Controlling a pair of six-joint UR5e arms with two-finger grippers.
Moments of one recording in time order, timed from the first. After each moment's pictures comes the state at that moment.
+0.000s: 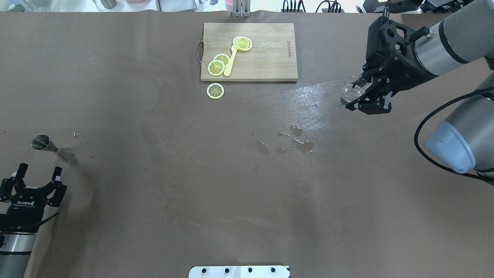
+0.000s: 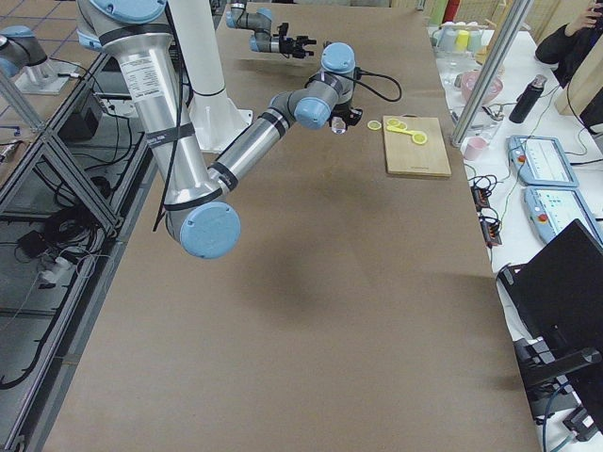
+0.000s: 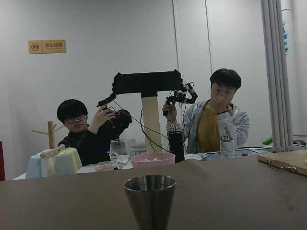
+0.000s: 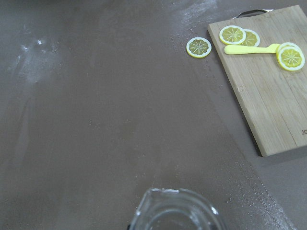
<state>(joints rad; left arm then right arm) 0.02 -1.25 -1.67 -1.81 0.05 -2.26 0.96 -1.25 2.03 -1.37 2.33 -0.24</state>
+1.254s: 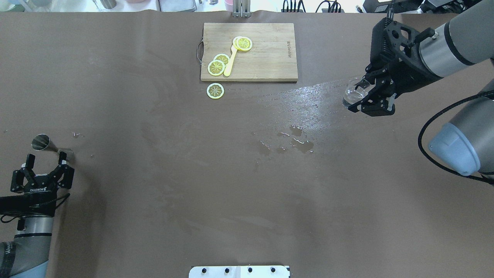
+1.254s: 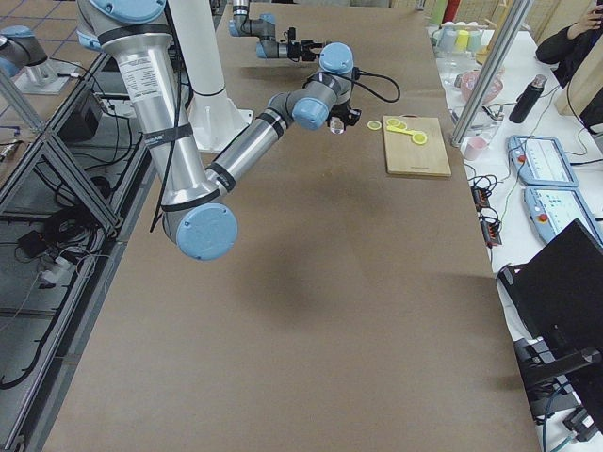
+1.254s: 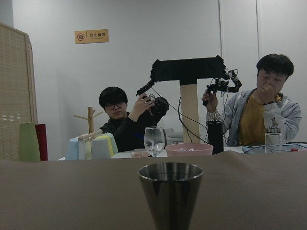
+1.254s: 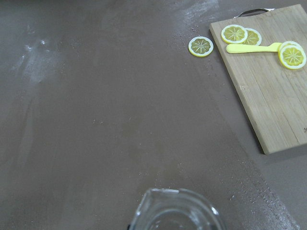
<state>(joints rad) -0.07 -1.35 -1.71 -1.50 -0.08 -2.46 0.96 -1.26 2.04 -1.37 2.33 -0.24</state>
